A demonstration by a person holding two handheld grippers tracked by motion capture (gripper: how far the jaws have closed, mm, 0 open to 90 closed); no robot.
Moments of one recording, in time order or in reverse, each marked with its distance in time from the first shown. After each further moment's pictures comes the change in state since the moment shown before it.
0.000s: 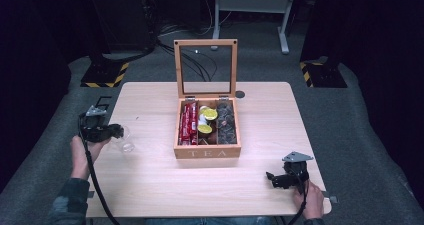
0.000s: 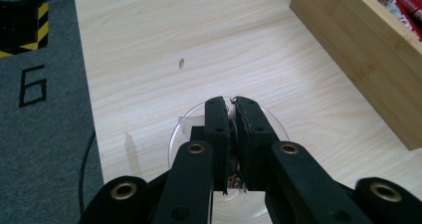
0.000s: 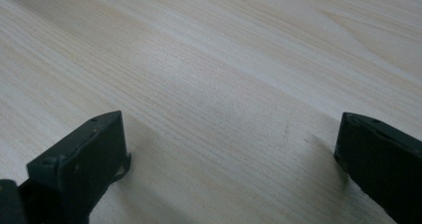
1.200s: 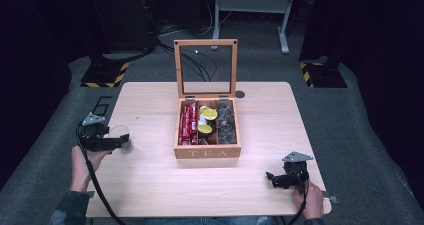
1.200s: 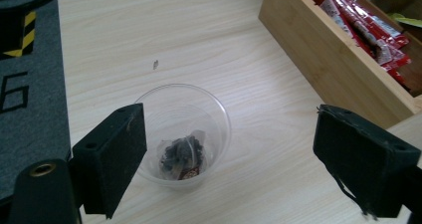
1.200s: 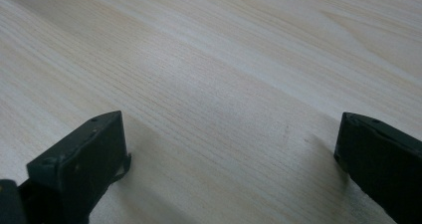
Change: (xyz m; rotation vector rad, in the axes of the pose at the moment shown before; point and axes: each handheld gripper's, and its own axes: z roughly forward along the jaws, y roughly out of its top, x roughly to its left) left arm -0.027 -0.015 -0.024 -0.070 -0.046 -0.025; right arm 0.000 0.000 0.000 0.001 0.001 -0.002
